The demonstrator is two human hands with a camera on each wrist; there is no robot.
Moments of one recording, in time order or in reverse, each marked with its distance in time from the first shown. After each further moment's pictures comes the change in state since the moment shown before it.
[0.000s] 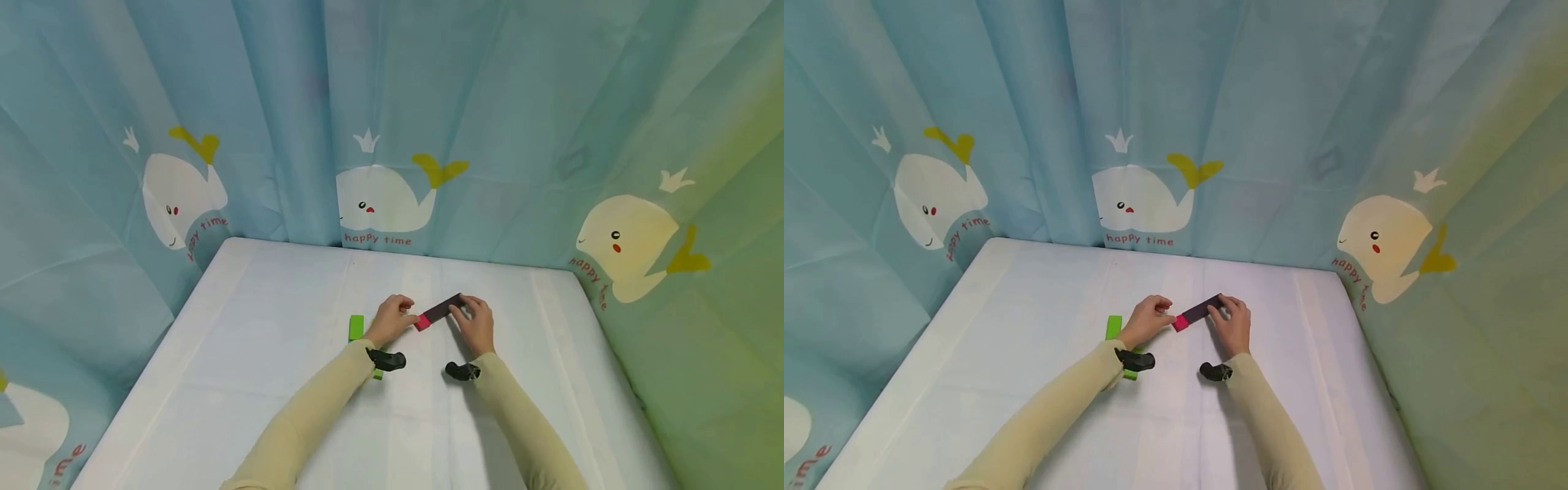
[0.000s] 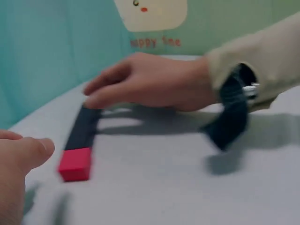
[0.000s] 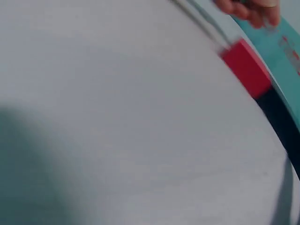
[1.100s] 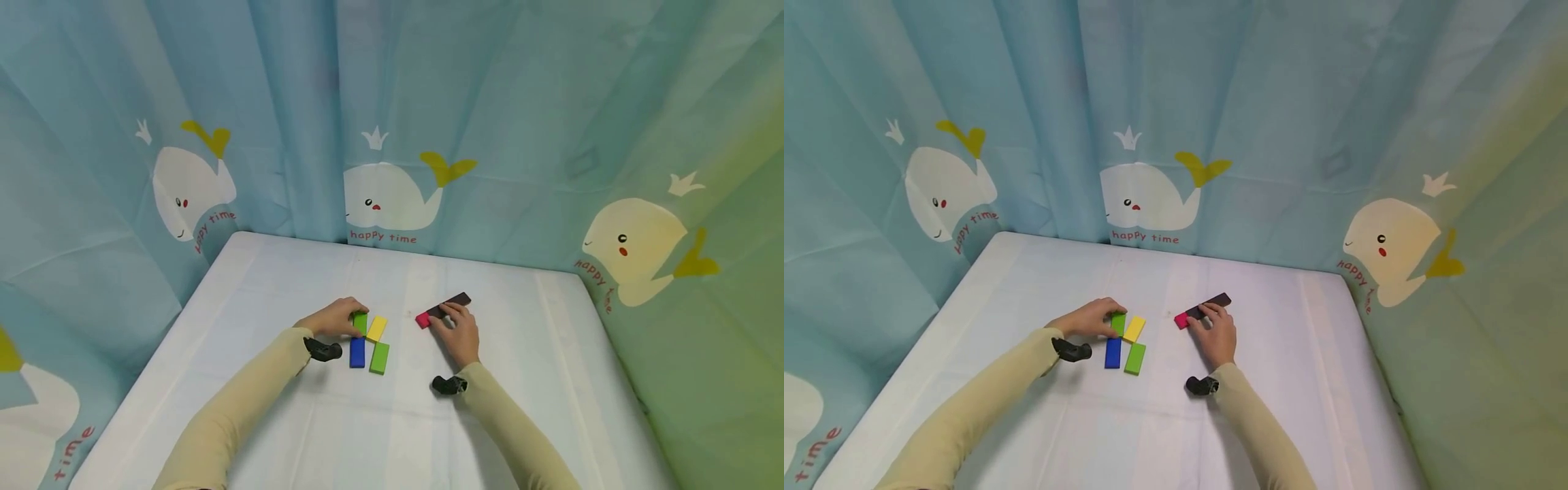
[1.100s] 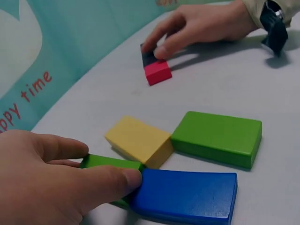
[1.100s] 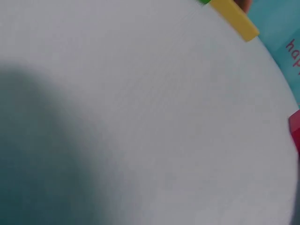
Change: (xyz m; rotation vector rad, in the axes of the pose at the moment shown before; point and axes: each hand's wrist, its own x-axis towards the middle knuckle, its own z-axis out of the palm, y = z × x) left_hand -0.031 -0.044 -0.112 0.410 -0.414 0.042; right_hand -0.025 -0.020 0.030 -0.038 -0.042 -0.070
